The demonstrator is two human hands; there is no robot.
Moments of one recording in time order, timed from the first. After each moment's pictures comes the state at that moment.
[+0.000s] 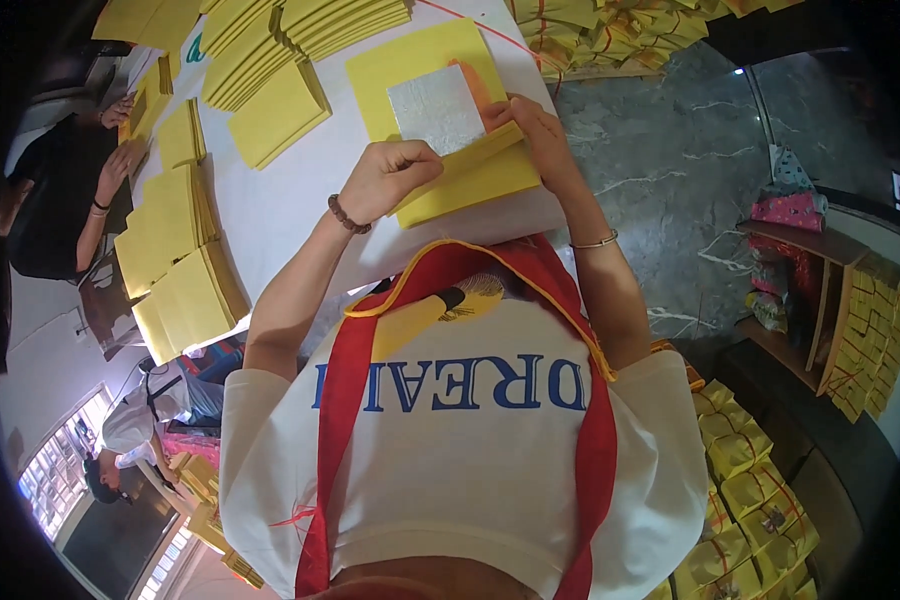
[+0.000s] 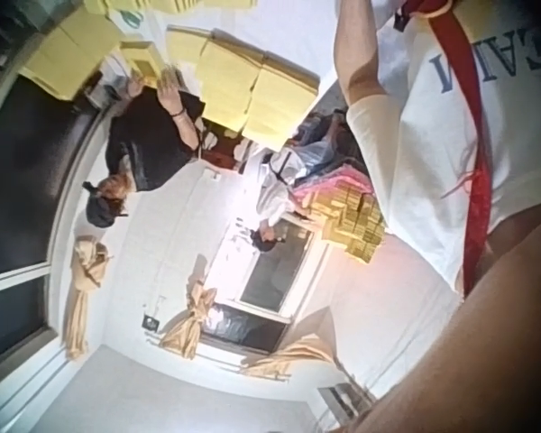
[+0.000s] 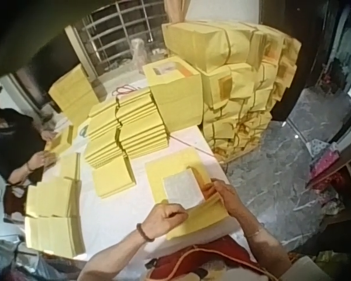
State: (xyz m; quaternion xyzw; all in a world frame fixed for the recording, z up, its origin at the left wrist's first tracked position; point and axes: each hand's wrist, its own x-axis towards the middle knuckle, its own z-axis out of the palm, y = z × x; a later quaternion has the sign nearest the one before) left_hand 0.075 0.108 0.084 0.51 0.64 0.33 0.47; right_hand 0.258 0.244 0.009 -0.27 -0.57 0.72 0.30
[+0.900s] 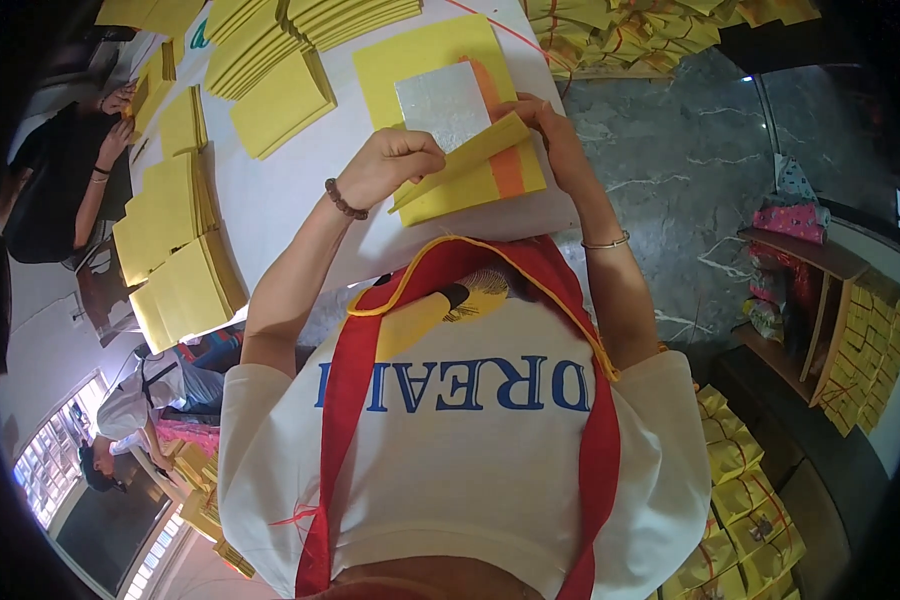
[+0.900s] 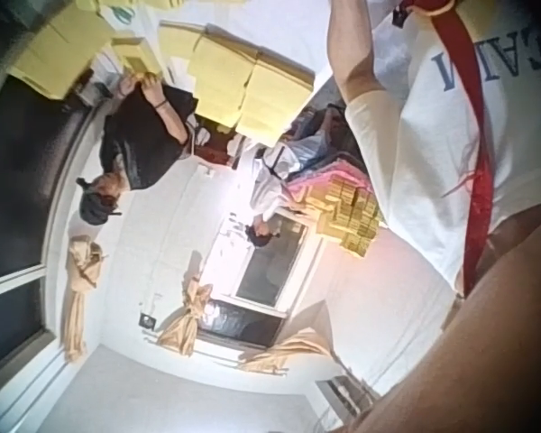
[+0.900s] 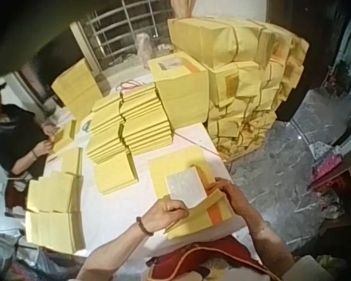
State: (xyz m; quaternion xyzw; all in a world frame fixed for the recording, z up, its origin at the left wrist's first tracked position) left_hand 0.063 0.117 0.074 0.48 0.60 0.36 0.53; right_hand 0.267 0.257 -0.001 -0.19 -0.62 0.72 0.25
